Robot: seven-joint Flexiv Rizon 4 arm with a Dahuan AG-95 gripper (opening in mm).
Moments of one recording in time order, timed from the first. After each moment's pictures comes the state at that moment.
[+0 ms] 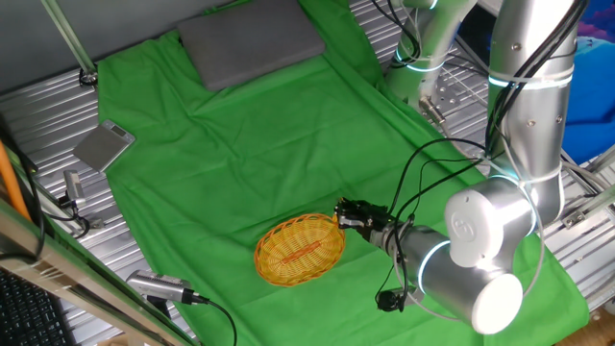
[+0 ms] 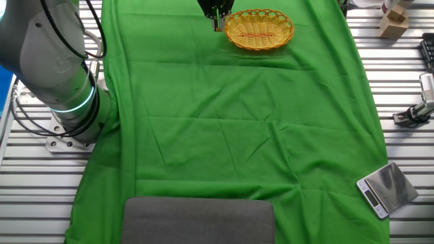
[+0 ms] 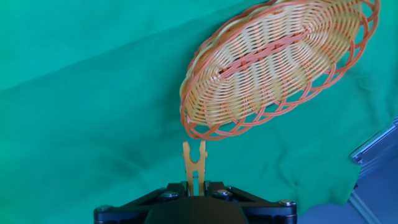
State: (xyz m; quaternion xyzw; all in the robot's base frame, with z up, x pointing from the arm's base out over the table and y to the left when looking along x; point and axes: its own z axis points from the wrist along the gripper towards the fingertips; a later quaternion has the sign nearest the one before) arm 0.362 0.246 0.085 0.50 -0.75 0.39 0.20
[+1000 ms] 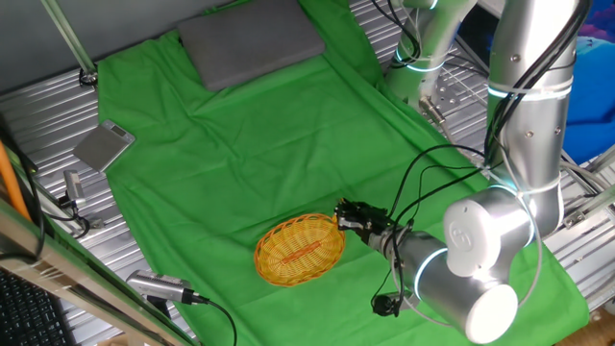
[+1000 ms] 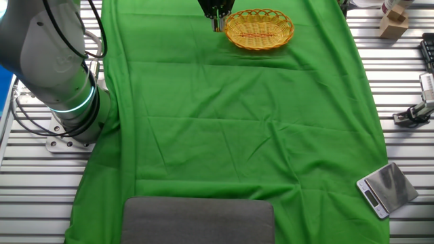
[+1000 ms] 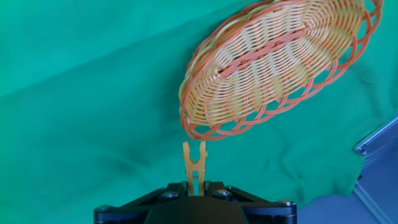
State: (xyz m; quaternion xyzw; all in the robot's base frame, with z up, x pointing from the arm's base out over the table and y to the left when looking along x) arm 0.363 0.248 0.082 0.48 -0.75 0.40 0.21
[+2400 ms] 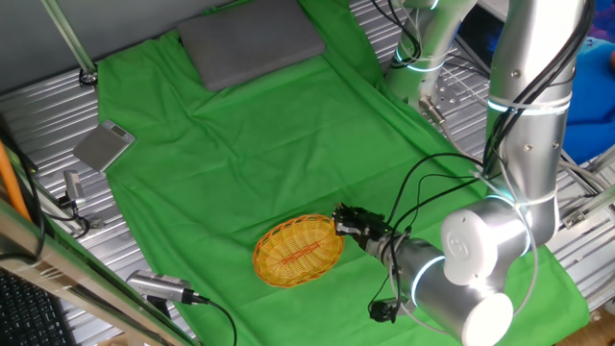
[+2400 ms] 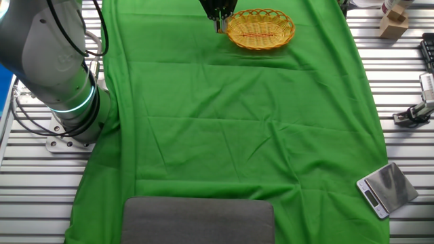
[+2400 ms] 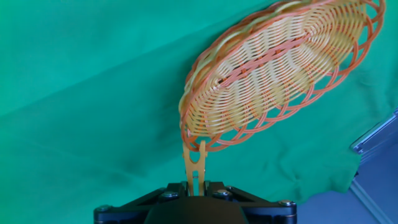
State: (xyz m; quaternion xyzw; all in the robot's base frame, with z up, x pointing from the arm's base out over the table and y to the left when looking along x) arm 0.369 0.249 0.071 0.47 -0.76 0.40 0.20
